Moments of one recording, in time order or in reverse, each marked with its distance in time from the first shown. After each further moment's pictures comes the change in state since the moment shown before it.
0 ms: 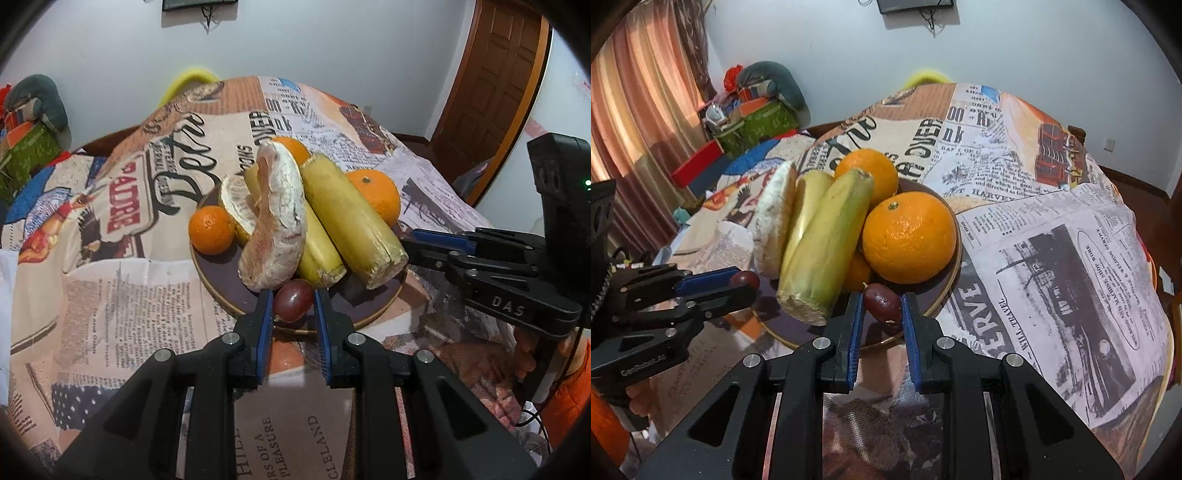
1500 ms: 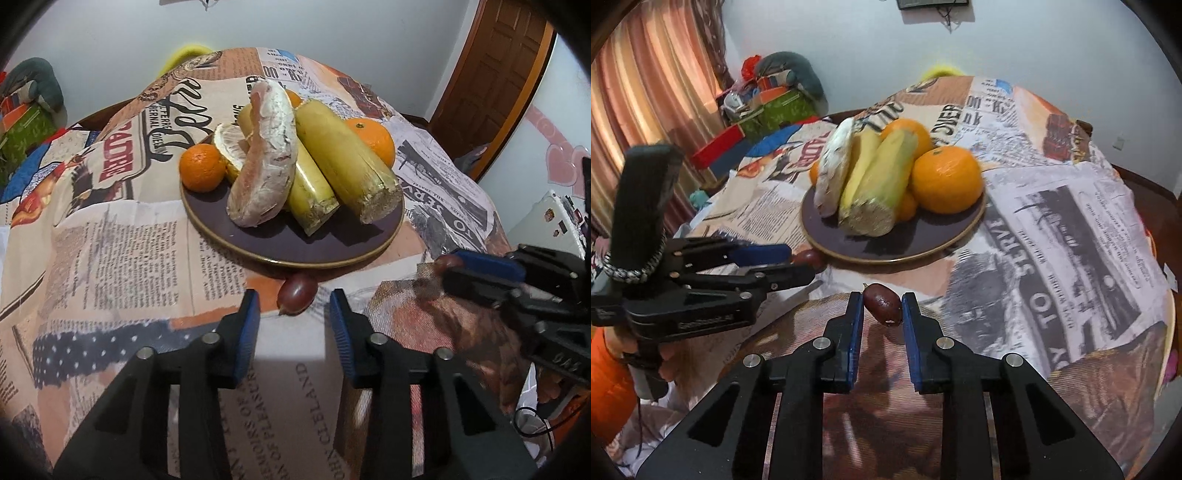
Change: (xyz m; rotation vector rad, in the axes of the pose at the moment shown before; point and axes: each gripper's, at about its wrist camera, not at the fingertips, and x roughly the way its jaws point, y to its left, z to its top) left arm 0.006 -0.005 -0.031 -0.011 0.087 -0.006; right arm -0.037 0.023 -0.044 -0.017 0.015 0.039
